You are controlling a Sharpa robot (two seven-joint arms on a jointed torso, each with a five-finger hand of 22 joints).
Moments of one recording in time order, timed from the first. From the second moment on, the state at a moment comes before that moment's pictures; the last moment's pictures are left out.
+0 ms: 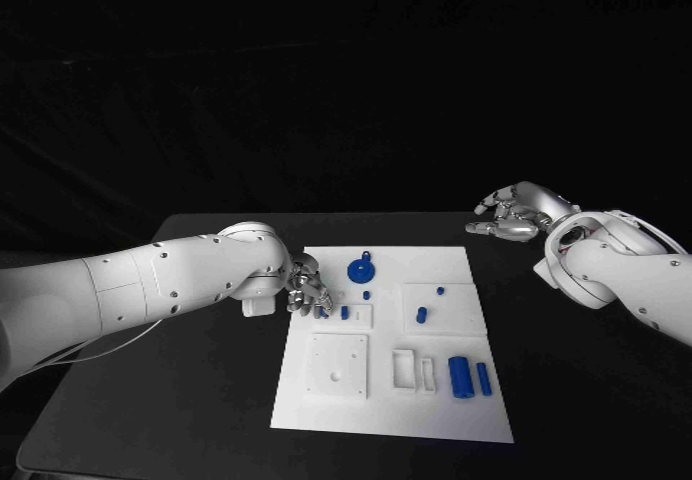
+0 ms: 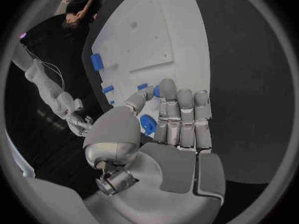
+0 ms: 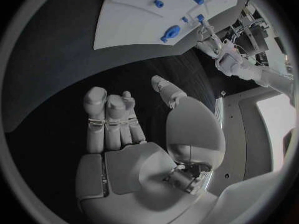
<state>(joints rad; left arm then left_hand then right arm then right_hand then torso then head) 1.36 -0.70 -0.18 1.29 -0.96 0.24 -0.46 0.91 0.04 0.45 -0.23 0.50 1.09 0.04 0.50 0.56 1.29 -0.06 0.72 0.62 1.00 -0.09 1.27 0.59 0.05 0.83 -0.10 0.96 1.31 1.30 -0.75 0.01 1.25 -1.25 -0.39 -0.13 0.97 -0.26 0.52 -0.10 0.28 0.83 0.15 0.26 0.44 1.05 0.04 1.11 1.08 1.29 -0.07 1.18 1.00 0.12 1.29 -0.11 0.97 1.31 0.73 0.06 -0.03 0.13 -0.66</state>
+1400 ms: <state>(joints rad) 1.36 -0.70 -0.18 1.28 -0.93 0.26 -0.45 0.91 0.03 0.45 -0.23 0.51 1.09 0.04 0.49 0.56 1.29 -0.06 0.72 0.63 1.00 -0.09 1.28 0.60 0.05 0.83 -0.10 0.96 1.31 1.30 -0.75 0.01 1.25 -1.25 -0.39 -0.13 0.97 -0.26 0.51 -0.09 0.28 0.83 0.15 0.26 0.44 1.05 0.04 1.12 1.08 1.29 -0.07 1.18 1.00 0.12 1.29 -0.11 0.97 1.31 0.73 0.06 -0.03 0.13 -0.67</state>
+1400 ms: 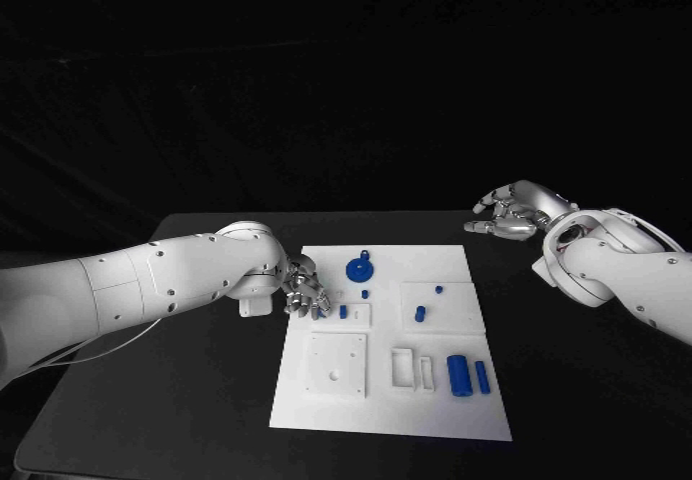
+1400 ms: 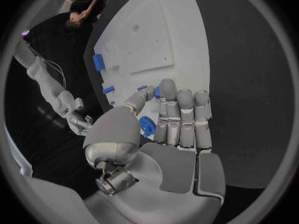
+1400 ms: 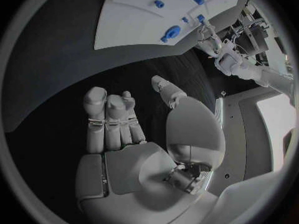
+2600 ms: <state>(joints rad) 1.36 -0.69 -0.18 1.26 -0.92 0.28 -0.45 0.91 0.03 0.45 -0.23 0.51 1.10 0.04 0.50 0.57 1.29 -0.06 0.73 0.63 1.00 -0.09 1.29 0.60 0.05 0.83 -0.10 0.98 1.31 1.30 -0.74 0.01 1.24 -1.25 -0.39 -0.13 0.97 -0.26 0.51 -0.09 0.28 0.83 0.15 0.26 0.44 1.05 0.04 1.11 1.08 1.29 -0.07 1.18 1.00 0.12 1.29 -0.11 0.97 1.31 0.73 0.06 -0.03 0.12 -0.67</state>
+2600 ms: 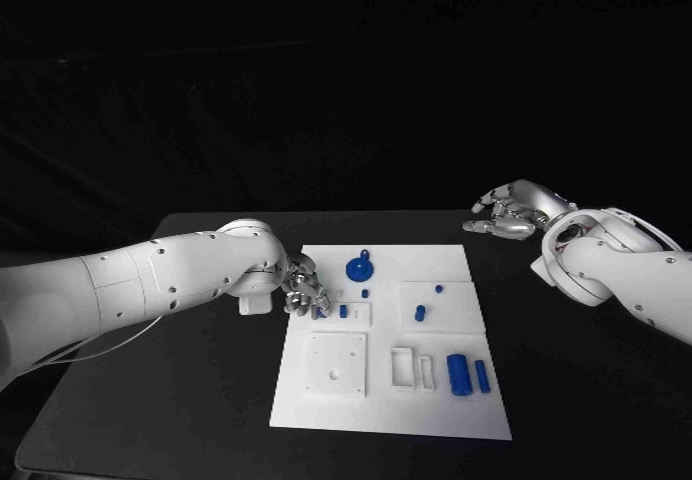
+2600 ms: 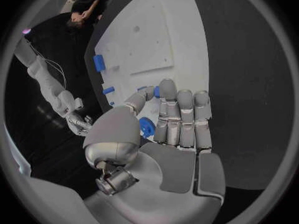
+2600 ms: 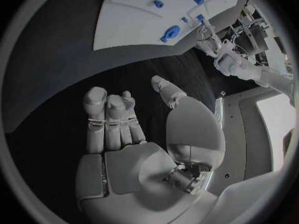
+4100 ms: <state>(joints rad) 1.36 -0.67 -0.18 1.25 -0.98 0.26 -0.47 0.92 -0.06 0.50 -0.19 0.19 1.02 0.07 0.40 0.54 1.29 -0.05 0.74 0.64 0.99 -0.10 1.29 0.59 0.05 0.83 -0.10 0.98 1.31 1.30 -0.75 0.01 1.24 -1.25 -0.39 -0.13 0.97 -0.26 0.52 -0.09 0.28 0.83 0.14 0.26 0.44 1.05 0.04 1.11 1.08 1.29 -0.07 1.18 1.00 0.12 1.29 -0.11 0.97 1.31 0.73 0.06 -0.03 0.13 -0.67</state>
